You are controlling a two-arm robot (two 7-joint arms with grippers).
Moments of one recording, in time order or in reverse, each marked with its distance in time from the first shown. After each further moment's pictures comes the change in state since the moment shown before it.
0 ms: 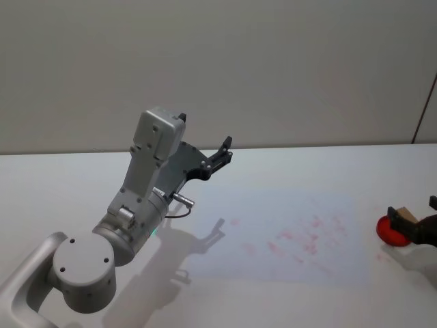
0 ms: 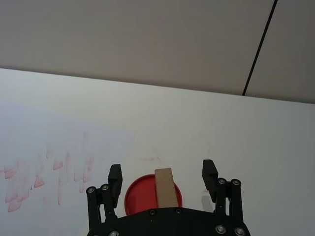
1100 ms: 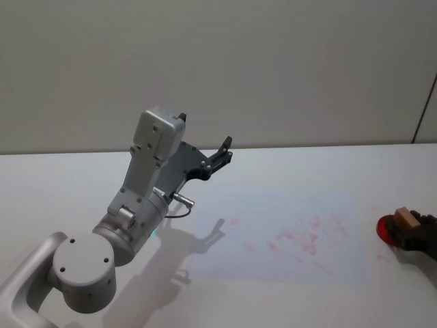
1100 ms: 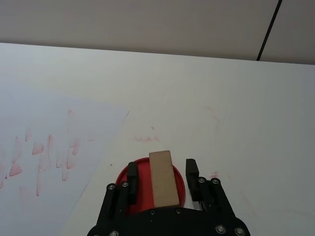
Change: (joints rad) left arm 0.000 0.000 0.000 0.000 0.000 0.000 0.000; right arm 0.100 -0.040 -0.025 0.154 -0.017 0.076 0.049
